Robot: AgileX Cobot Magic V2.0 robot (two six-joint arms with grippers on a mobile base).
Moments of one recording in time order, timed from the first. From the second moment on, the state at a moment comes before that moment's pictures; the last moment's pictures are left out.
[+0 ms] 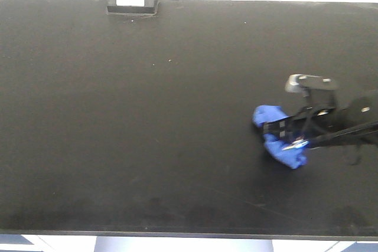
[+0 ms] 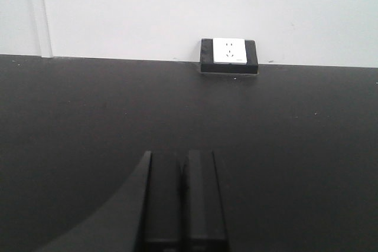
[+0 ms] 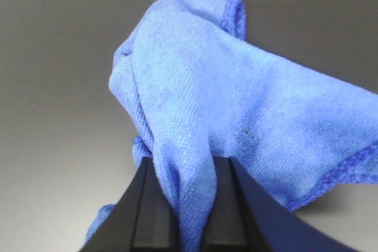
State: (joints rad) left arm -0.02 -0.01 0.03 0.14 0.16 -0.18; right arm 0.20 1.60 -0.65 0.61 0.22 -0.38
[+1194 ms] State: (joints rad) left arm -0.02 -0.01 0.03 0.14 0.16 -0.18; right arm 0.32 0.88 -0.65 0.62 0.50 -0.41
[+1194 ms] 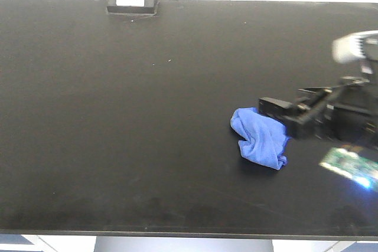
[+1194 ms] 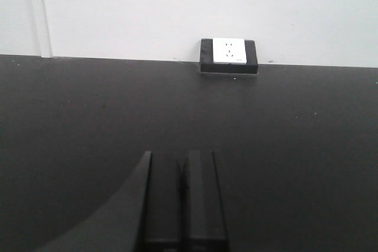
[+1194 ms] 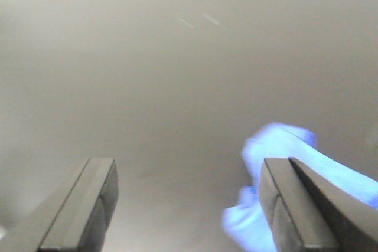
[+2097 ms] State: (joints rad) left arm -0.02 -0.01 0.03 0.14 0.16 -0.18; right arm 0.04 0.17 -0.24 -0.07 0.34 0.10
